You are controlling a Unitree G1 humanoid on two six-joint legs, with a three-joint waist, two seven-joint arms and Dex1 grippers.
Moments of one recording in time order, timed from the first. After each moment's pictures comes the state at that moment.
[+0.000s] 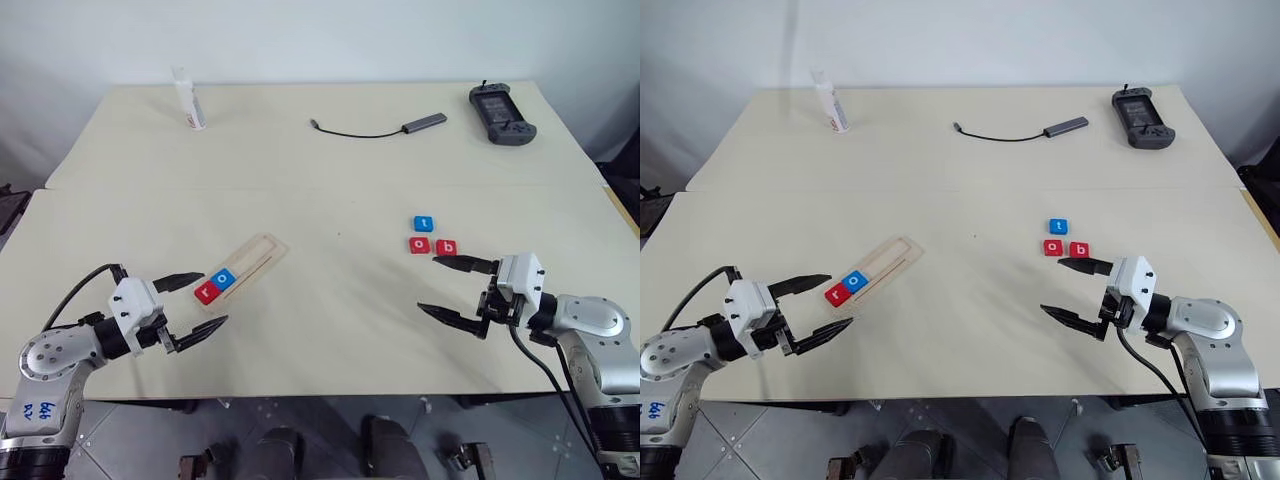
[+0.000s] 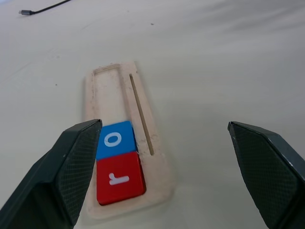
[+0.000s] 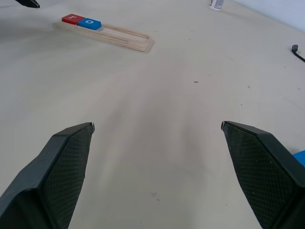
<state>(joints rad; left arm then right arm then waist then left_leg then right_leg) 0.03 0.71 0.27 -0.06 -0.40 -0.05 -0.95 -0.17 -0.72 -0.13 0.00 0.45 -0.04 1.15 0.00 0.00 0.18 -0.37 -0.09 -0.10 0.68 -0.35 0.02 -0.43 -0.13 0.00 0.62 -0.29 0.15</state>
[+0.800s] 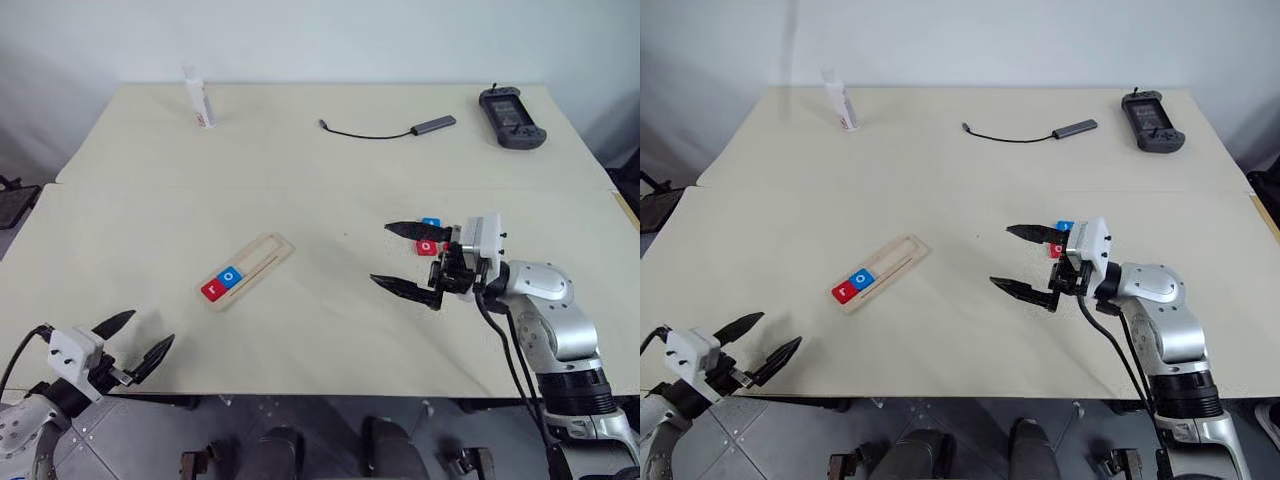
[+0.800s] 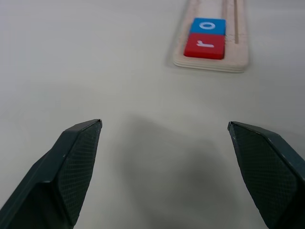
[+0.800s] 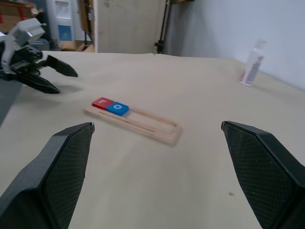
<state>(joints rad) 0.29 0.56 0.50 0.02 -0.42 -0.11 -0.80 -0.39 -0.56 -0.01 -0.10 0.52 0.12 1.13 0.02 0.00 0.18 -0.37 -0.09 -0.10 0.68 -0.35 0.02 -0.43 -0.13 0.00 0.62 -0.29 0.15</state>
